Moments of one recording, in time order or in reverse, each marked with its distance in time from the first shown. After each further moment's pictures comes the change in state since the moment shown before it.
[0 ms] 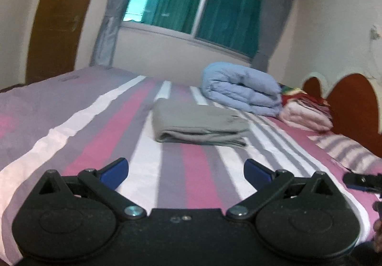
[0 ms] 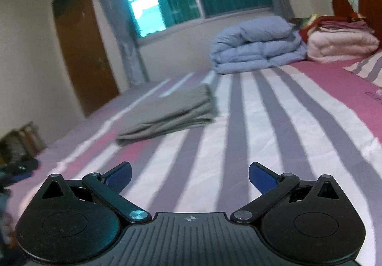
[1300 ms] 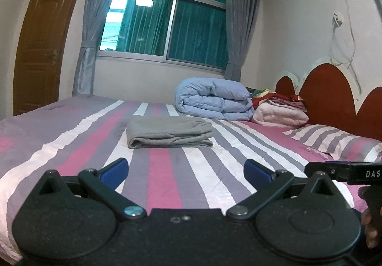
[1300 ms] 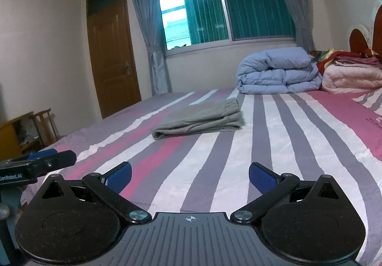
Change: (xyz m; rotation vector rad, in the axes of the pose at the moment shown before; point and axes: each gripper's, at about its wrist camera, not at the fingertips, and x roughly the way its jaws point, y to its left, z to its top) left arm -0.069 -0.060 -0.055 0.131 -0.111 -0.047; right arm -0.077 0.061 -0.050 -0.151 -0.090 0.037
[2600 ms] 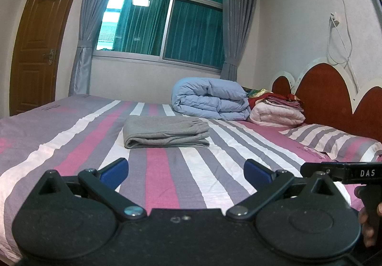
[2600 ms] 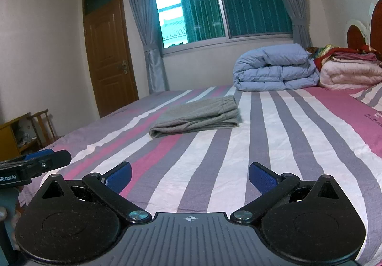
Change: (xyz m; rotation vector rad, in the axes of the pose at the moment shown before) left arm 0.000 0.003 -0.001 0.003 -0.002 -0.027; right arm 0.001 -0.014 -0.002 0.007 0.011 -0.003
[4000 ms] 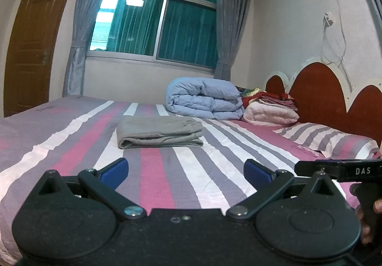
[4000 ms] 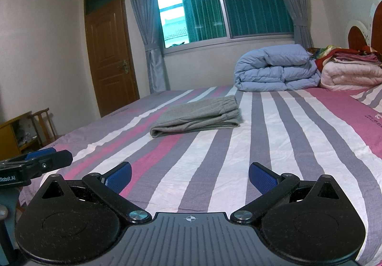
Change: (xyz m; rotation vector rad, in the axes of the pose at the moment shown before) left arm -0.002 0.002 0.000 0.010 0.002 -0.040; right arm 0.000 0.001 0.000 0.000 0.000 0.000
